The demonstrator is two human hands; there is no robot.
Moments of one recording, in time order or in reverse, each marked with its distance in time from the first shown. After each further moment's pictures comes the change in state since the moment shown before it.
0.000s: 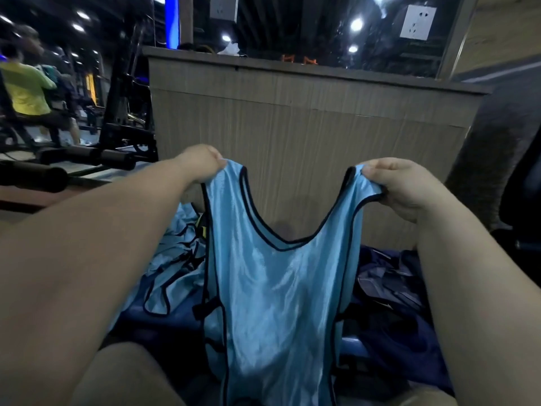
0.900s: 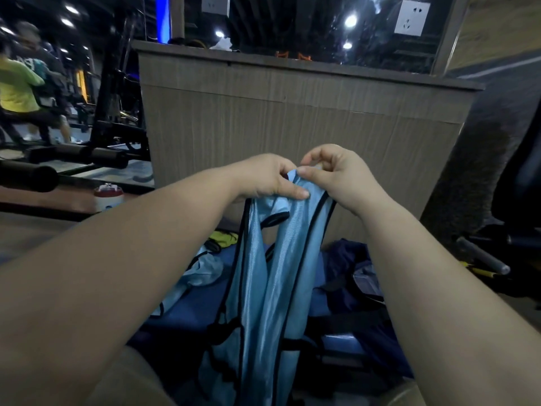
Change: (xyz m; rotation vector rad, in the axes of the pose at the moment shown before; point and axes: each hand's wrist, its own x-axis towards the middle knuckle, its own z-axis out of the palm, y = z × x) left_hand -0.047 0.073 0.040 -0.322 -0.434 0.419; right_hand 0.000 -0.008 0.070 -0.339 -0.017 -0.364
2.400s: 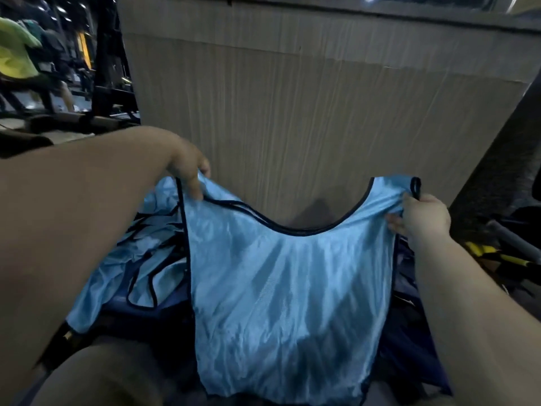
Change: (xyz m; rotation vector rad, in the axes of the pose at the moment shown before) left_hand 0.034 -0.126 -0.086 0.778 -0.322 -0.630; right_hand -0.010 0.172 -0.025 0.165 0.556 0.824
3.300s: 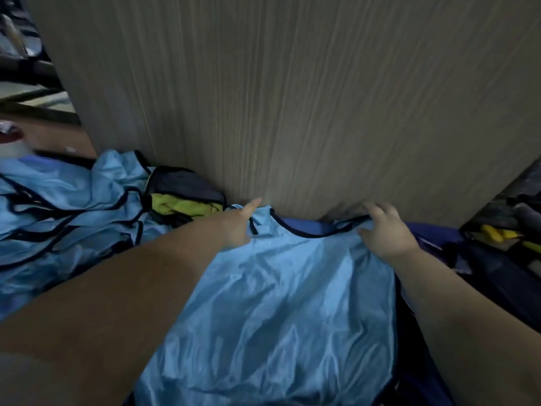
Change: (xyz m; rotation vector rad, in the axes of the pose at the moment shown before) left_hand 0.208 0.095 0.166 -0.230 0.079 0.264; right_hand 0.116 0.115 0.090 -1.034 -0.405 -0.348
